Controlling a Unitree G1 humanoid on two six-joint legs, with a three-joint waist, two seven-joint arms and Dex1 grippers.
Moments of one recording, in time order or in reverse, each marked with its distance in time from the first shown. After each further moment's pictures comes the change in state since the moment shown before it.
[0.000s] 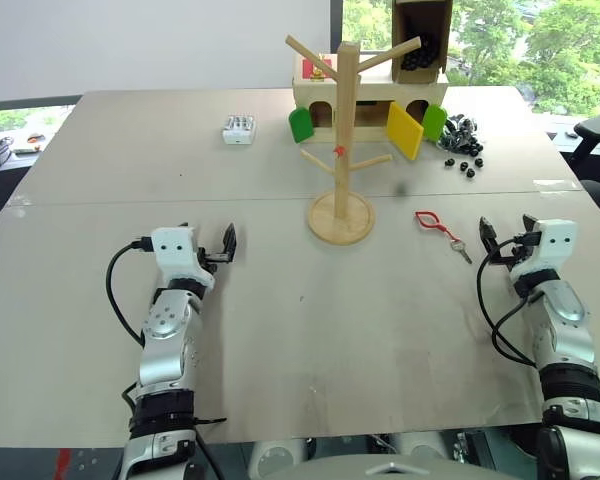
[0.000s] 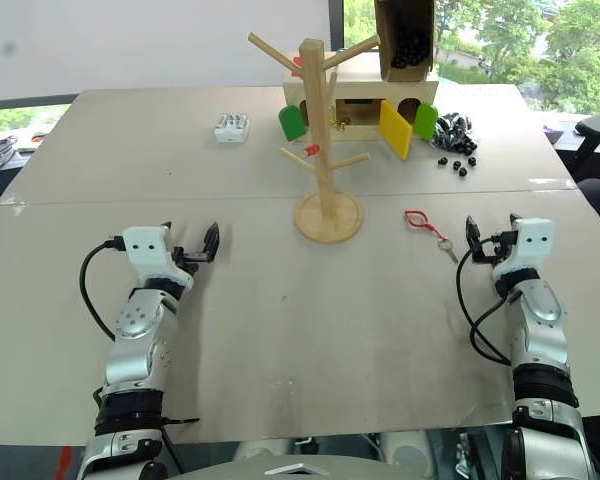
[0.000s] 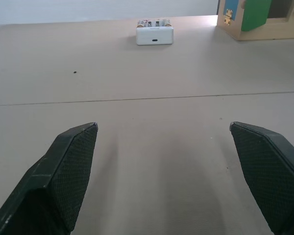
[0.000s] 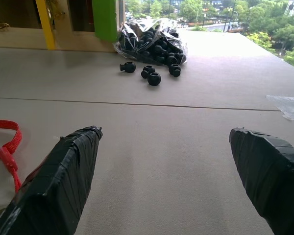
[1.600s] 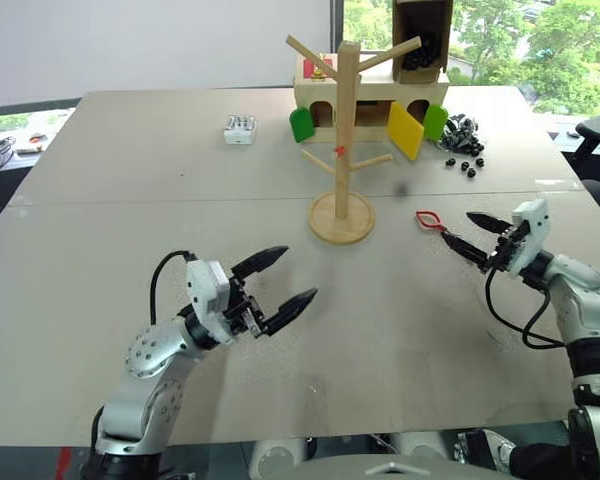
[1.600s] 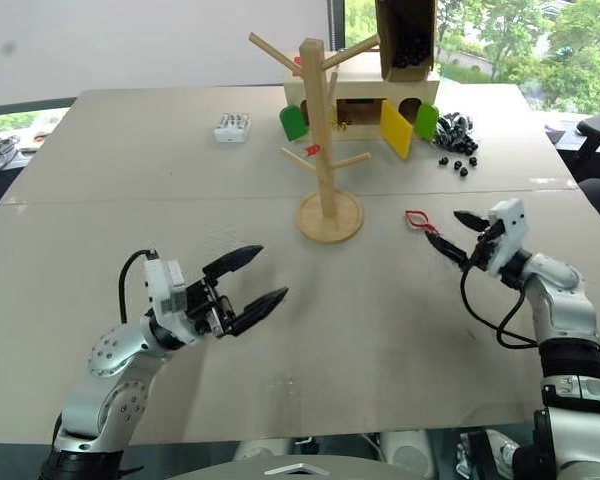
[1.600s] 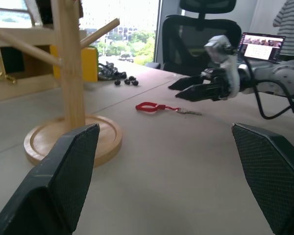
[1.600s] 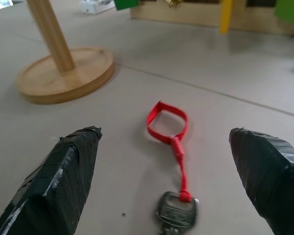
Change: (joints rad) left arm 0.282 0.187 -0.196 -0.476 -0.373 0.023 -0.715; right arm -0.104 -0.189 0.137 -0.029 0.127 0.326 0.580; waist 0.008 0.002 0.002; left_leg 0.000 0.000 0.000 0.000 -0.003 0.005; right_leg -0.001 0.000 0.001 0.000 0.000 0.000
